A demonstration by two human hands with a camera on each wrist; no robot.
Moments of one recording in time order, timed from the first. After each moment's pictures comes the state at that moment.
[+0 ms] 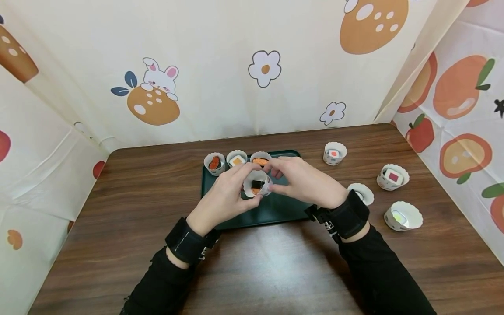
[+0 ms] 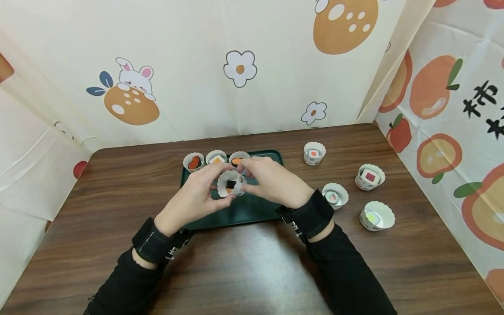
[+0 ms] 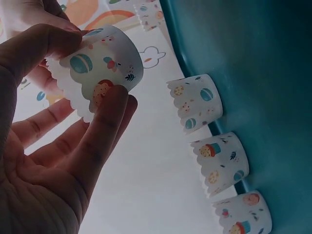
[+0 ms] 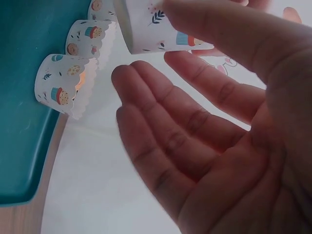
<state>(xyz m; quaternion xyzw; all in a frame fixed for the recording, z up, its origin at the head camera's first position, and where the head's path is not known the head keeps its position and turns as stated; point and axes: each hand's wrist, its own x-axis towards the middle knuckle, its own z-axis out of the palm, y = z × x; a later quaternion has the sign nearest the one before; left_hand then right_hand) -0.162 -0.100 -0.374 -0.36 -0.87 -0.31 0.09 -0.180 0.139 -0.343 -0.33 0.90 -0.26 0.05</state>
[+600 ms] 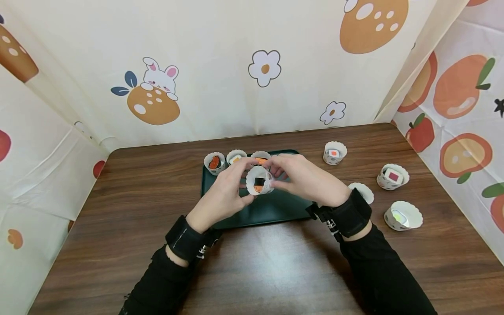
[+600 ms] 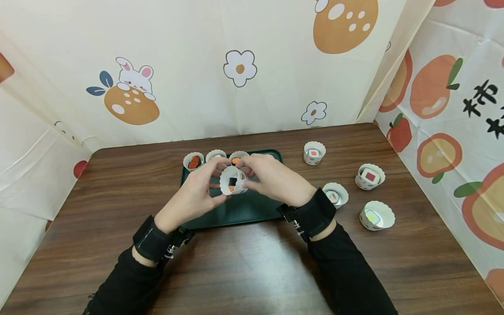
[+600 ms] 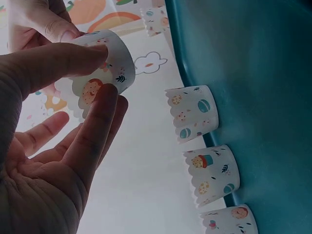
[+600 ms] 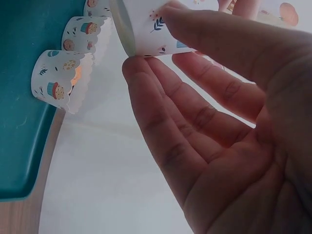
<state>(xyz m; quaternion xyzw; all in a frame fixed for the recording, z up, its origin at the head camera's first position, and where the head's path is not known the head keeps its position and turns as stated) -0.165 -0.101 -0.375 -0.32 -0.87 -0.37 0.03 -0.182 0.143 -0.342 -0.34 0.89 -0.29 0.04</state>
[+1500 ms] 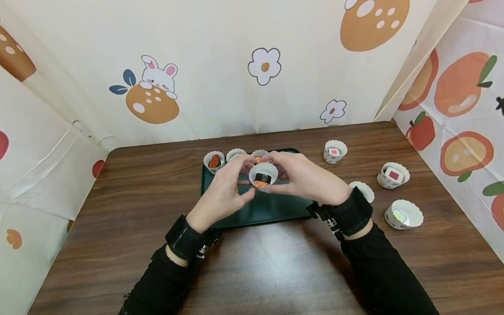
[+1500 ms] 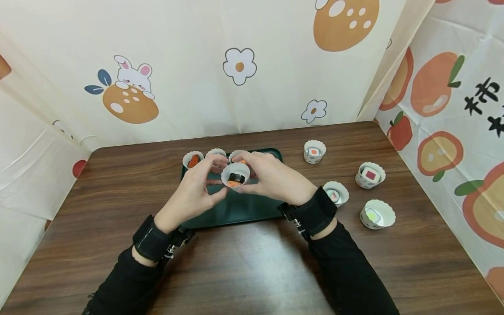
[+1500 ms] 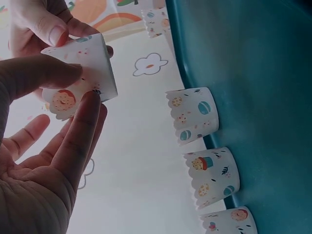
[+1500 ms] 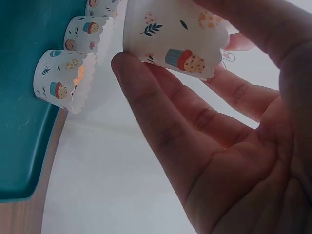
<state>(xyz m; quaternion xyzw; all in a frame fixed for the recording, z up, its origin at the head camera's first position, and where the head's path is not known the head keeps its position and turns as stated) -0.165 -0.100 -0.375 -0.32 -0.85 -0.41 0.05 -0.181 0.141 -0.341 -0.34 0.87 -0.34 0.06</state>
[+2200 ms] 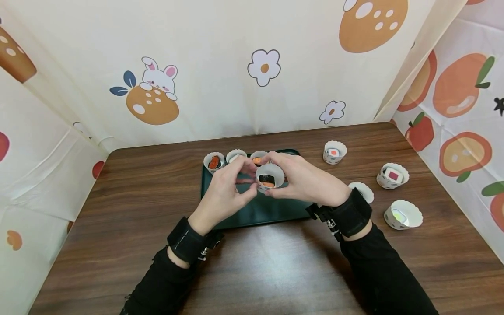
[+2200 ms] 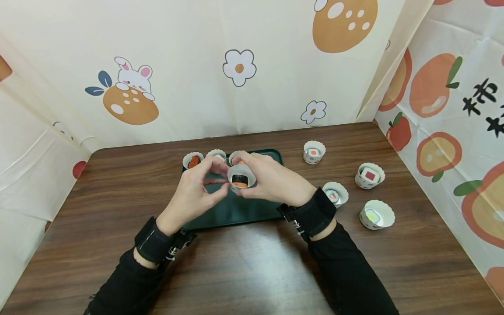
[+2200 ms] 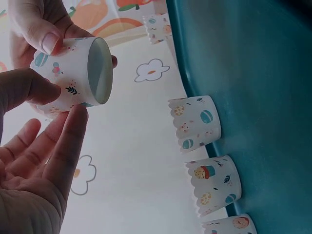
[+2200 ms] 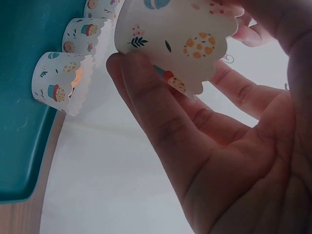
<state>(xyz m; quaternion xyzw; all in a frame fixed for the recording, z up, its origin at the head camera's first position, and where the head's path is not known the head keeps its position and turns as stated) -0.161 -0.096 -0.375 -0.33 -0.83 -0.43 0.11 -0.179 0.142 -0.341 -0.35 0.89 -0.30 0.04</state>
